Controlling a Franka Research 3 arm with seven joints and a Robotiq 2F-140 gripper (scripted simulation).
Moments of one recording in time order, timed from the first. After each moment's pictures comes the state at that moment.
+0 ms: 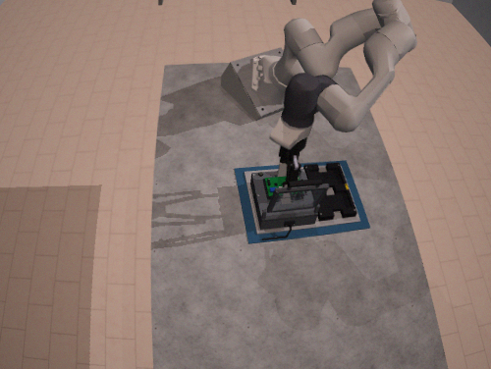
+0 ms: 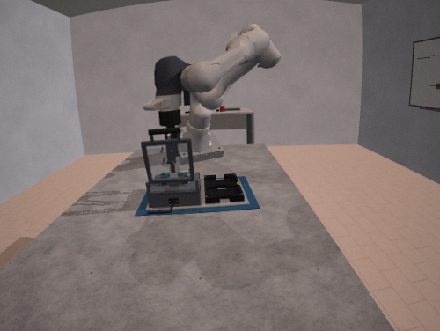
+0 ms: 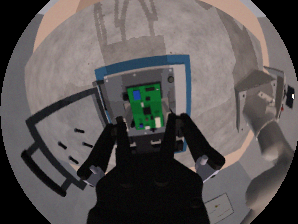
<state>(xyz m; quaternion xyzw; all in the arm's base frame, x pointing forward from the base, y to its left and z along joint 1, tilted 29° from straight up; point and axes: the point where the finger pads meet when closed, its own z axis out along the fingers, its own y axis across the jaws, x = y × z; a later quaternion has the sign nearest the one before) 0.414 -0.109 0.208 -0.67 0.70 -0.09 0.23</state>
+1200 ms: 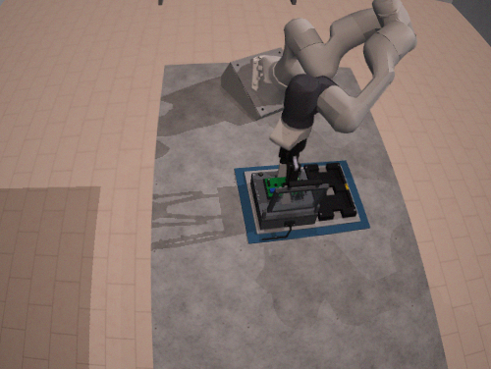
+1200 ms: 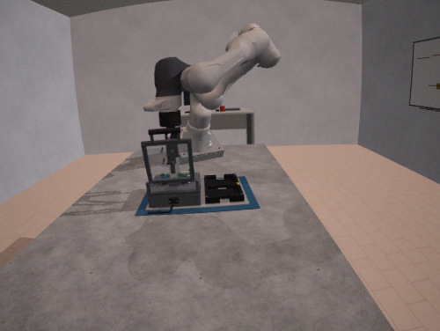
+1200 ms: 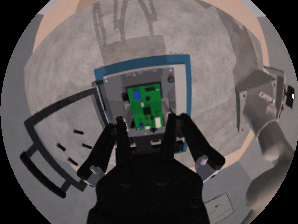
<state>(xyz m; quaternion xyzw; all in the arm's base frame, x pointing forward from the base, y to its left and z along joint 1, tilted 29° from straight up) 0.416 -0.108 0.206 -0.67 0.70 -0.09 0.23</state>
